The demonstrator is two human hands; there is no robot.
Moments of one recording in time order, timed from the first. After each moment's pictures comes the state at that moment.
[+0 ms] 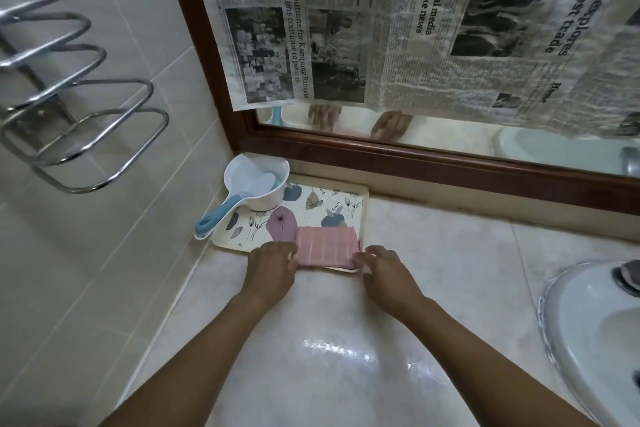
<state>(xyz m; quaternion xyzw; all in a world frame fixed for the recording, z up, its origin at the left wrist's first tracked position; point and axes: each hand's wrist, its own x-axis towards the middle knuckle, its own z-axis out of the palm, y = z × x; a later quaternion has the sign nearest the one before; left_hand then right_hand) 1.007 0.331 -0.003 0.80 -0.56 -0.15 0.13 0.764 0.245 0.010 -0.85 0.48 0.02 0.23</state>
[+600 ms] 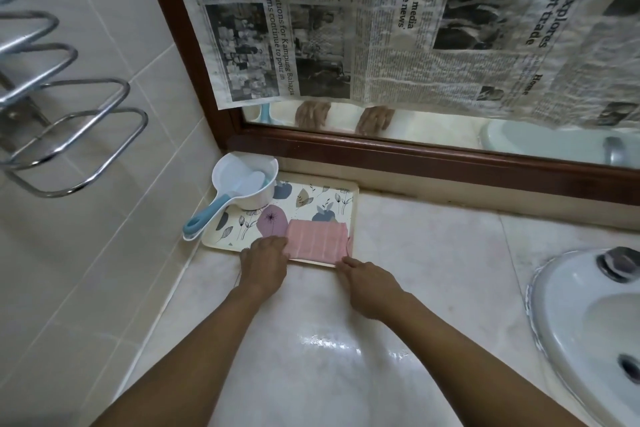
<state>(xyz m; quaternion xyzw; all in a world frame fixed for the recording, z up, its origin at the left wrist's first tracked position) 1.004 0.312 -0.013 0.83 -0.53 -0.18 0.06 0.774 0.259 0.017 -0.87 0.41 0.17 0.20</state>
